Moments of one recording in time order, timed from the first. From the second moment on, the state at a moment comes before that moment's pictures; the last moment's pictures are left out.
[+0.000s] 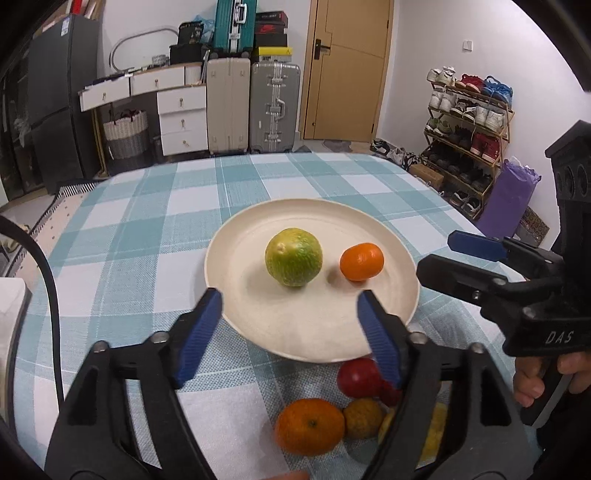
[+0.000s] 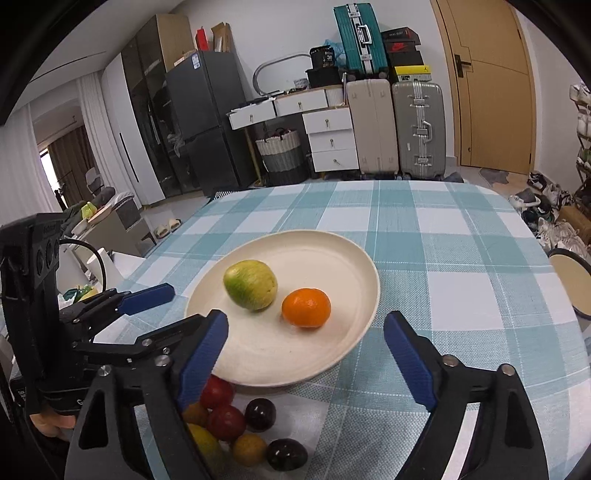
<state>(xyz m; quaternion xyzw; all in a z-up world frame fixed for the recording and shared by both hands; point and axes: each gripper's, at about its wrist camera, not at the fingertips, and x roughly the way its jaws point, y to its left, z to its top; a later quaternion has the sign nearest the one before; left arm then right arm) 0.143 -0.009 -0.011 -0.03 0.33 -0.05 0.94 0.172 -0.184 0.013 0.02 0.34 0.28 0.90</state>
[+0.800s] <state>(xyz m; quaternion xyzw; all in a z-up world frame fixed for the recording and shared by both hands) 0.054 0.023 0.008 -0.04 0.30 0.00 0.95 0.121 -0.205 0.009 -0.03 0.35 0.28 0.89</state>
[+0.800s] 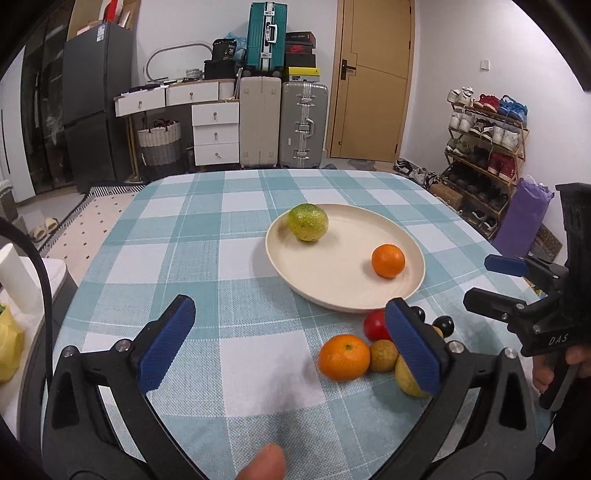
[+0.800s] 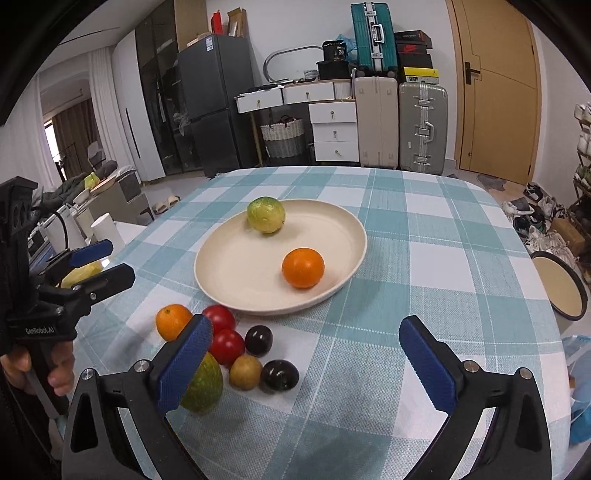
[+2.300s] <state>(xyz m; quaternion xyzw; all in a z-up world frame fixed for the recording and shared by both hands) 0.082 0.006 -0.040 -0.02 0.40 -0.04 0.91 0.126 -0.203 -0.030 -0.08 0.43 0.33 0.83</state>
